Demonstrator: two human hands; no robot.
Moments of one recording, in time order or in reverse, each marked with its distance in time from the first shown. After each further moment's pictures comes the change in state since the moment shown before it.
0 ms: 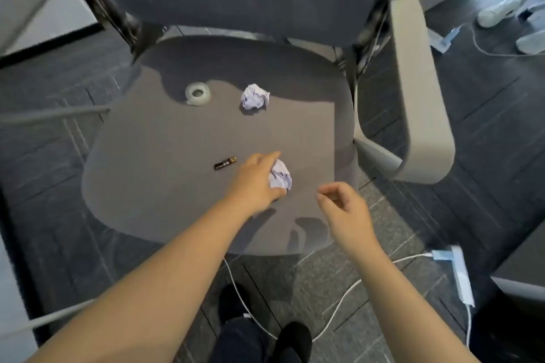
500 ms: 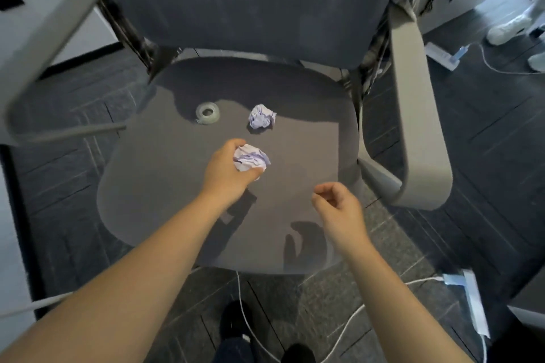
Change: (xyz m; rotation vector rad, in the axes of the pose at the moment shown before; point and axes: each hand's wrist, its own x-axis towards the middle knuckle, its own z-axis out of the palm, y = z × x) left_hand -0.008 0.009 -0.059 -0.308 0.367 -0.109; right_hand 0.023 -0.025 0.006 0.023 -0.029 -0.029
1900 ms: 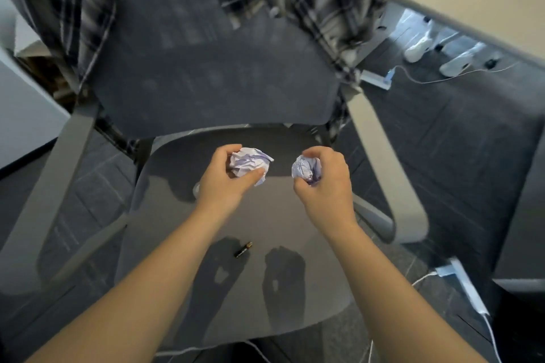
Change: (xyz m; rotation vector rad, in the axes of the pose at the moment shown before) left_hand 0.044 0.092 -0.081 -0.292 -0.126 0.227; right_hand 0.021 -0.148 0.023 -0.176 0.428 -0.335
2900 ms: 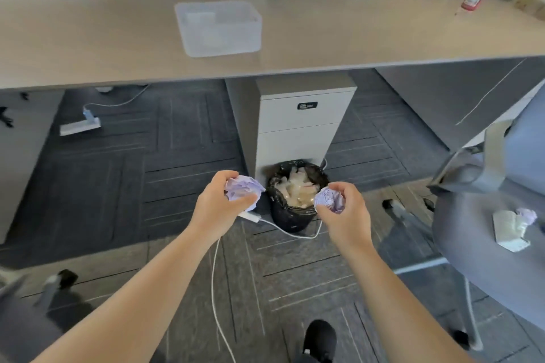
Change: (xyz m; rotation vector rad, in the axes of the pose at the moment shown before) left_hand -0.367 0.127 0.465 0.289 -1.032 0.288; right_hand -0.357 0.238 -0.495 0.034 0.869 0.680
